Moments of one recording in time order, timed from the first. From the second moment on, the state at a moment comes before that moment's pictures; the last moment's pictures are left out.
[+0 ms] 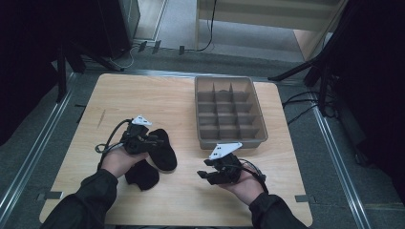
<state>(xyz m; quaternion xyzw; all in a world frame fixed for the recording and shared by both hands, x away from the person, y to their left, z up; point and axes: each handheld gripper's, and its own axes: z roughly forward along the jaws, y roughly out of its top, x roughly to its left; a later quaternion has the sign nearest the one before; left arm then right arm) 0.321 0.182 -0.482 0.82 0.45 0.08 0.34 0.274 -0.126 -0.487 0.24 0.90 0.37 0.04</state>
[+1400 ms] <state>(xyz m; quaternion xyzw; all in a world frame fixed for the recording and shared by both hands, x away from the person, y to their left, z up) 0.293 0.254 -0.521 0.81 0.49 0.08 0.31 0.257 0.025 -0.543 0.21 0.90 0.39 -0.02</state>
